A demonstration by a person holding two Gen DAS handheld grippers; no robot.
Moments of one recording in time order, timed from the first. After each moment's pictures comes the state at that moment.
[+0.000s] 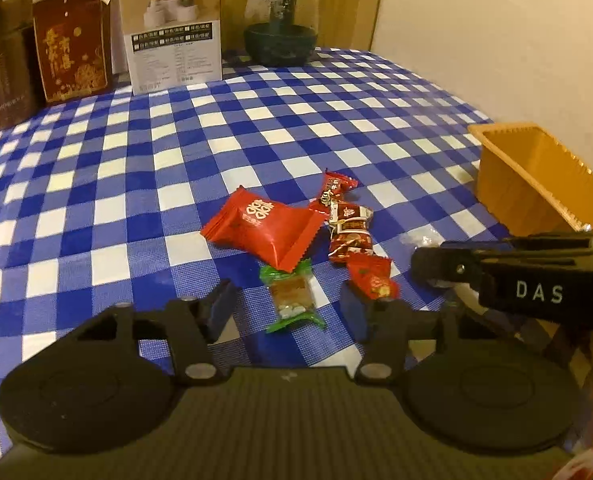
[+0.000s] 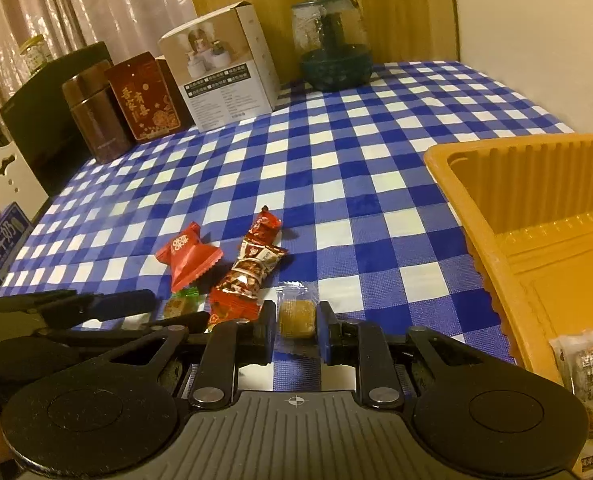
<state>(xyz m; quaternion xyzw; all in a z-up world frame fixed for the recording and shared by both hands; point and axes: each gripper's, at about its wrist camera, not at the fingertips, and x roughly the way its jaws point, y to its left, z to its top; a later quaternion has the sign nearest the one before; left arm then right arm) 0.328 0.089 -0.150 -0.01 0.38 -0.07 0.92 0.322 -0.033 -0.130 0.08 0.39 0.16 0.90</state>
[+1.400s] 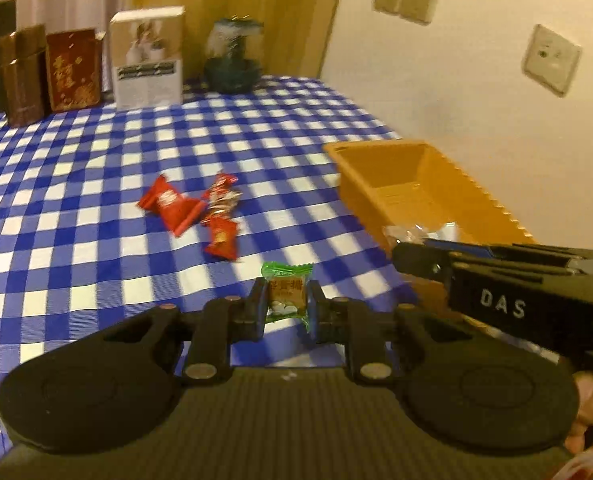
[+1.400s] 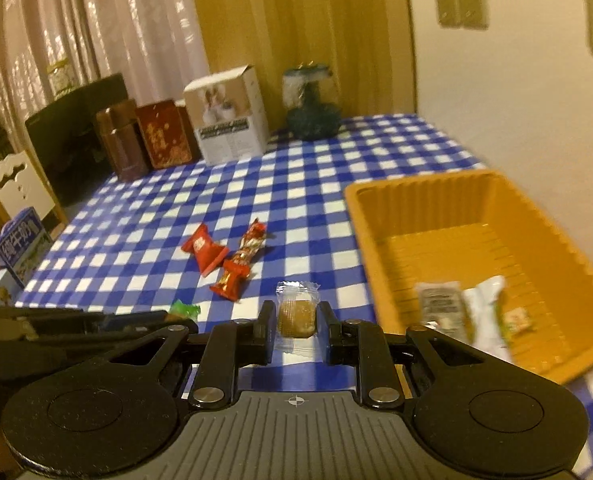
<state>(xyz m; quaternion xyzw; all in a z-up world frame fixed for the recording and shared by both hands) 0.198 0.009 -0.066 -0.05 0.36 -0.09 0.93 0.182 -0.096 -0.040 0.06 0.34 0.13 0.93</state>
